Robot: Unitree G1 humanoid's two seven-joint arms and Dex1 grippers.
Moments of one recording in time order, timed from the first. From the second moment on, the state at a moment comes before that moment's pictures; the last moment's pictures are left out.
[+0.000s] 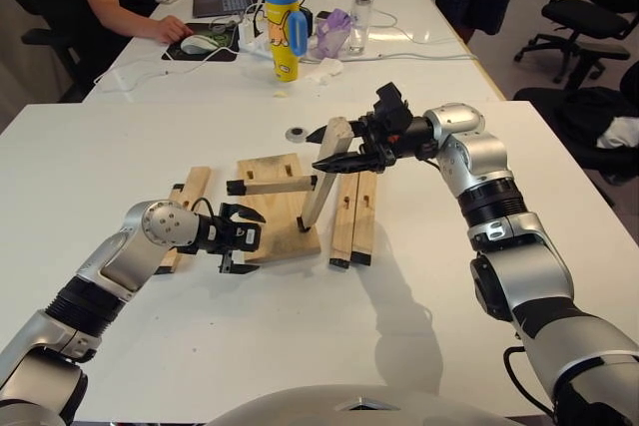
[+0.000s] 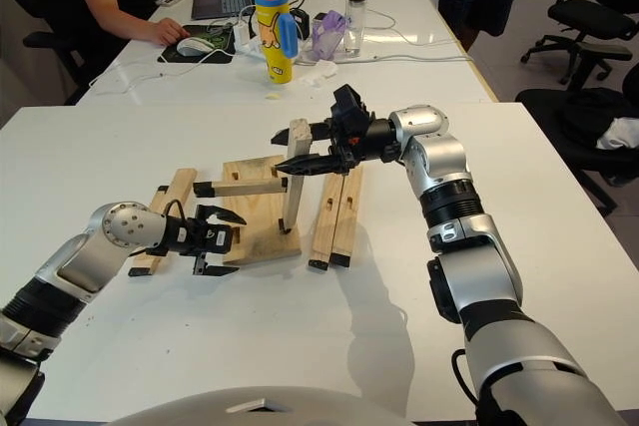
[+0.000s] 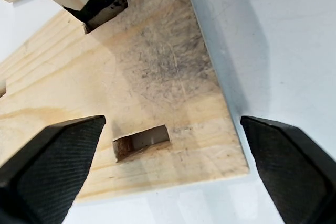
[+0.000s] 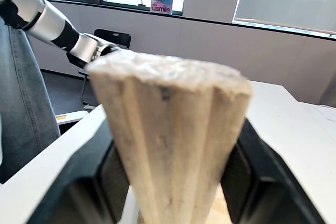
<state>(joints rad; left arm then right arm) -0.34 0.83 -0.45 -0.01 0.17 0.05 -1.10 -0.91 -0.34 0.15 0.60 0.48 0.14 1.60</state>
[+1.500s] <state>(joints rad) -0.34 0.81 -0.45 0.01 0.17 0.05 -1.10 -0.84 -0.33 0.09 0.55 0.45 0.17 1.56</state>
